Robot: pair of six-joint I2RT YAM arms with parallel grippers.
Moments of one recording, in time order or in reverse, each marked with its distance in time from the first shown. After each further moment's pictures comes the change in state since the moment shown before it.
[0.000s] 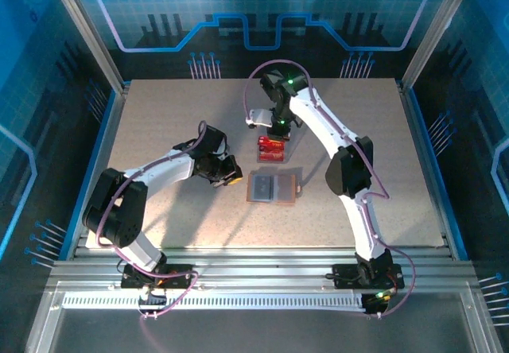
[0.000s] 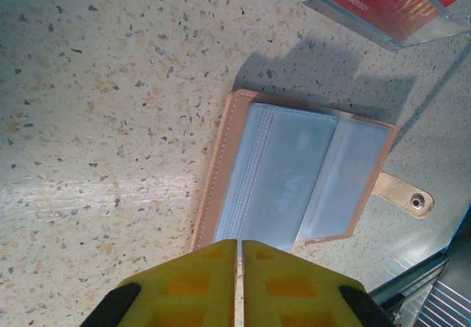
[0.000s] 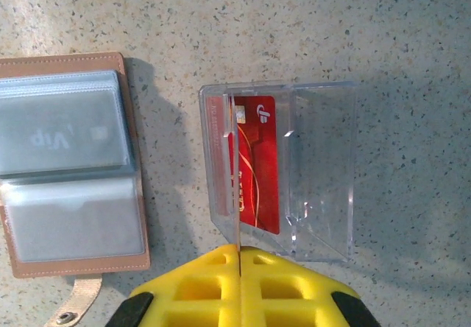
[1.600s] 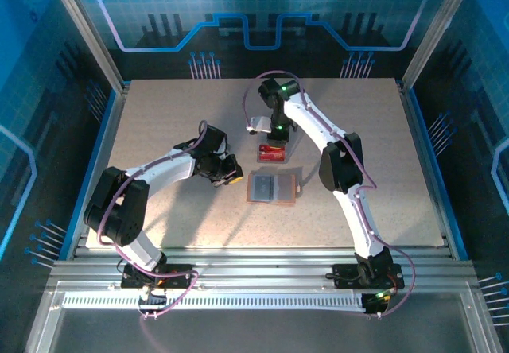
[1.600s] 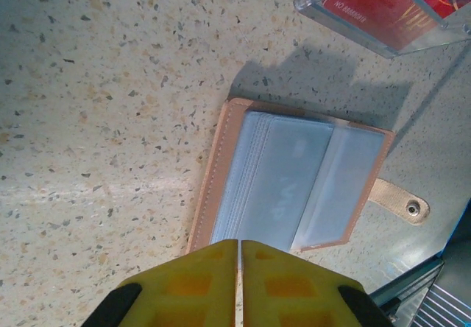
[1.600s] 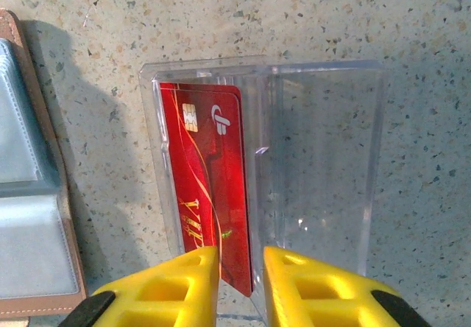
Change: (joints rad) left arm 0.000 0.013 0.003 0.023 0.002 -0.014; right arm -0.013 0.114 -0.023 0.074 0.056 -0.013
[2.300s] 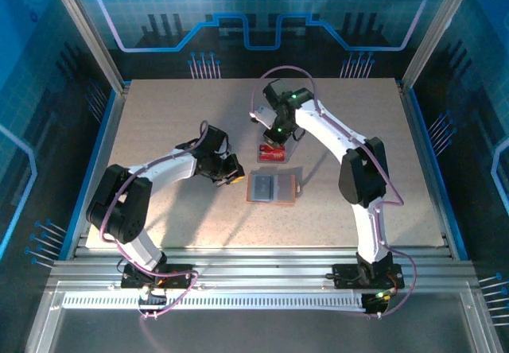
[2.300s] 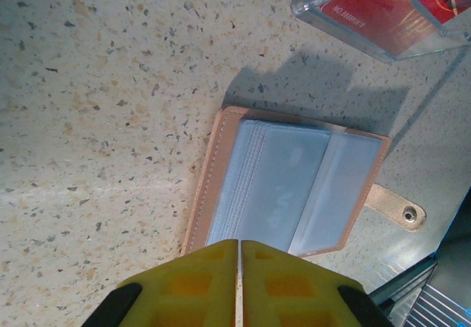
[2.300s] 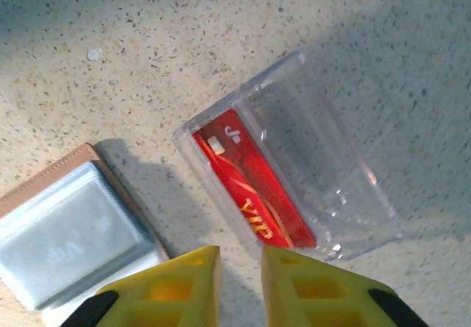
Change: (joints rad) left arm 0.000 0.026 0.000 0.031 0.014 -0.012; right arm 0.029 -0.338 -0.444 0.318 -0.042 0.578
